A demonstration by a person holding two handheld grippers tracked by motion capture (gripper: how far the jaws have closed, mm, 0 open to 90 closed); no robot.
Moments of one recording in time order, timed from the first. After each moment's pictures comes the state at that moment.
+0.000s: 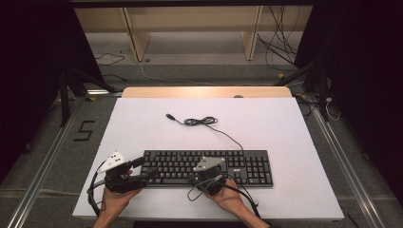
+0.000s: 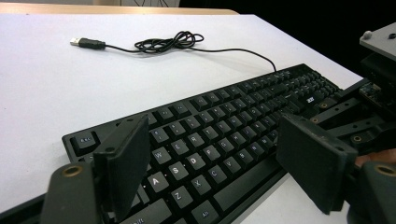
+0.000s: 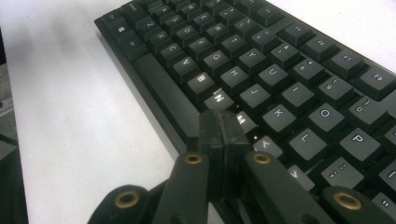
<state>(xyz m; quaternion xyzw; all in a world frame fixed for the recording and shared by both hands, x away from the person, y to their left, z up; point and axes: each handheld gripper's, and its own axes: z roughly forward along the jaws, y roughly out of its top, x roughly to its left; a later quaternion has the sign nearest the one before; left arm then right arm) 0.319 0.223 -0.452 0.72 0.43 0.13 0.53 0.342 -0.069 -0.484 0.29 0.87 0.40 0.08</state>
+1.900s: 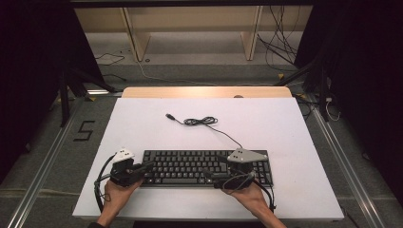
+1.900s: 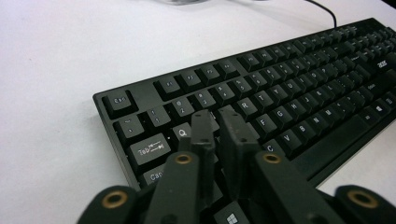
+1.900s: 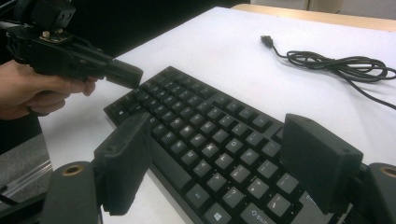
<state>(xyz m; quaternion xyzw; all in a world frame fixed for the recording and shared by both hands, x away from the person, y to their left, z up) 0.345 0.221 -0.470 0.75 0.48 0.13 0.44 0.330 -0.138 -0.433 0.34 0.78 0.51 0.11</state>
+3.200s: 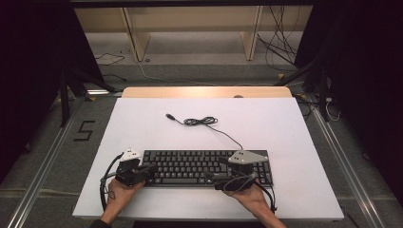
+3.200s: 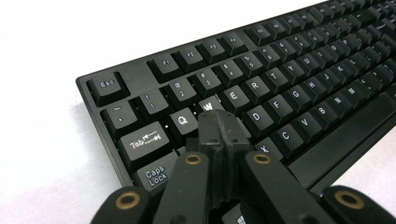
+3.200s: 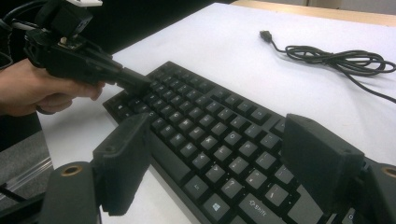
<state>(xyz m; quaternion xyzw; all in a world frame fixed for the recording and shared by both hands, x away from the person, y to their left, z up) 0.355 0.211 -0.483 0.78 0.47 0.12 0.40 0.328 -0.140 -0.436 0.34 0.78 0.51 0.11</state>
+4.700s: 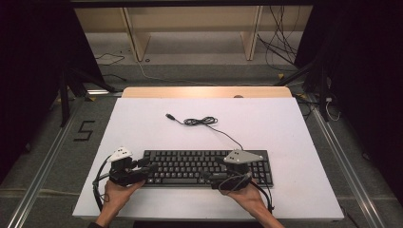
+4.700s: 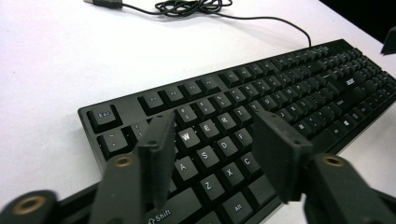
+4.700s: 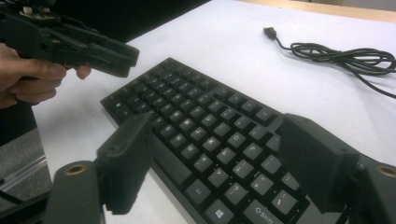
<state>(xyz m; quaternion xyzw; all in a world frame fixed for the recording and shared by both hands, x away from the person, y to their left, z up) 0.343 0.221 -0.462 0.74 0.47 0.11 0.48 0.332 -0.131 -0.440 0.34 0.79 0.50 0.11</state>
